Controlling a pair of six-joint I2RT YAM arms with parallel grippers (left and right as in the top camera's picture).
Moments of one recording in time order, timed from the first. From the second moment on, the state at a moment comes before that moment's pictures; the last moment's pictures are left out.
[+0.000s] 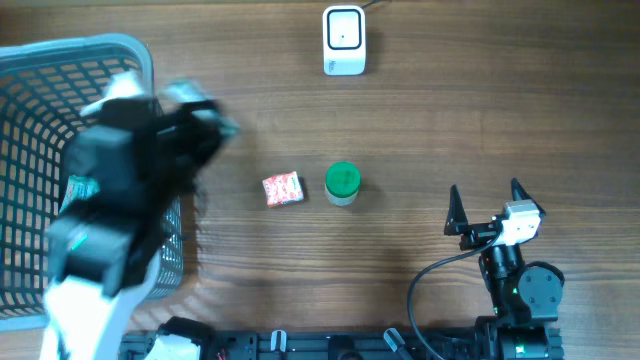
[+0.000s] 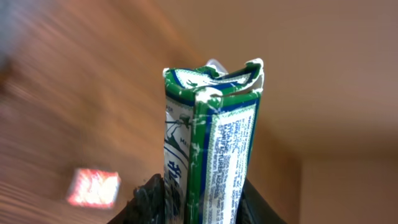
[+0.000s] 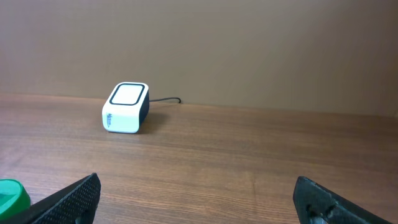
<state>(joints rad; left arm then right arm) -0.28 1.08 1.34 -0.86 0.00 -0.97 0.01 0.02 0.01 0.00 -0.09 -0.03</state>
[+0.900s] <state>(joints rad) -0.46 1.49 1.80 -1.11 -0.37 -1.01 0.01 0.02 0.01 0.00 -0.09 -0.03</state>
